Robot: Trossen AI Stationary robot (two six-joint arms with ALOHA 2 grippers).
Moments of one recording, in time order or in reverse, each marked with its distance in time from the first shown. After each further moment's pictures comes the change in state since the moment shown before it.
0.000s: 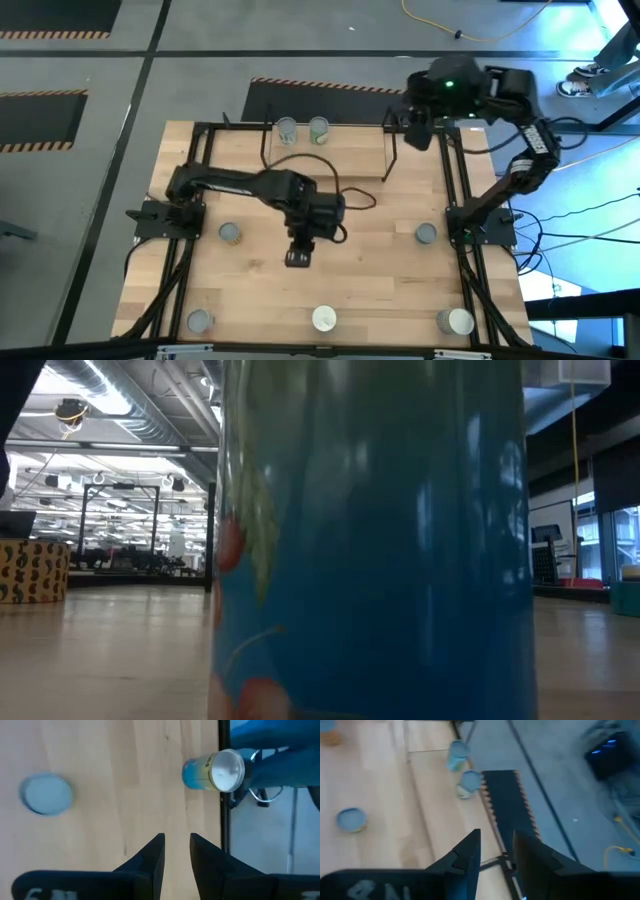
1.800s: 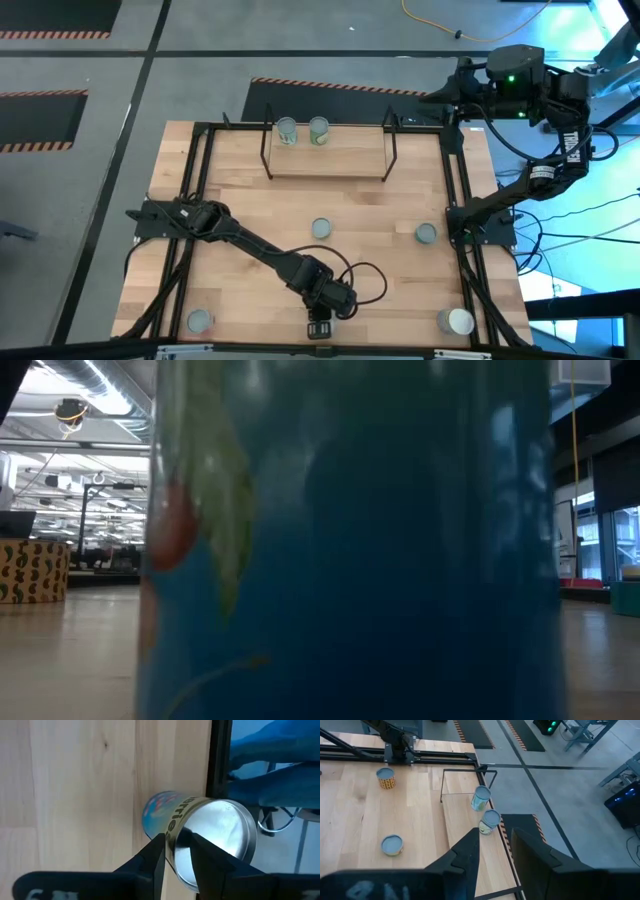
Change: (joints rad) left arm -0.303 0.300 0.002 0.355 -0.193 -0.413; right arm -0.017 -0.151 0.000 0.086 -0.215 -0.056
